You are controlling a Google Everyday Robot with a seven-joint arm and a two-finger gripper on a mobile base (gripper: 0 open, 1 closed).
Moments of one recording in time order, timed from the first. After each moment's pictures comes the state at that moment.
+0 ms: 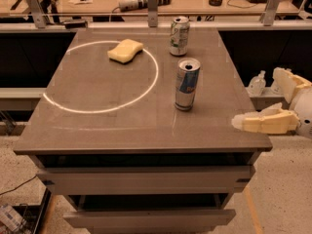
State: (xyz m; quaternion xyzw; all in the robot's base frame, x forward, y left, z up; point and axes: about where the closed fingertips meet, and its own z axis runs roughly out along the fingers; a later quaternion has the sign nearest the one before) arm 0.466 -0.214 0.929 -0.31 0.70 0.22 0.60
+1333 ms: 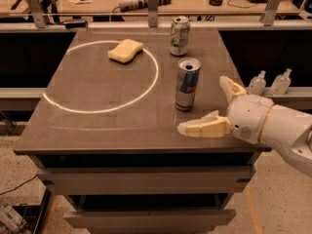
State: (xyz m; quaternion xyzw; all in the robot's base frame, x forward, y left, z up) arm 0.494 -0.115 0.883 -0.34 0.69 0.25 0.59
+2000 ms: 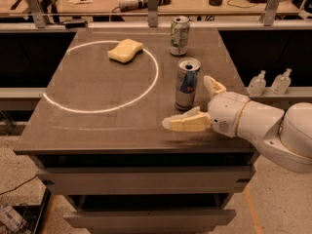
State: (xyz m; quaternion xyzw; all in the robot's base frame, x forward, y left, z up) arm 0.522 -0.083 0.865 -0.34 0.69 0.26 0.59
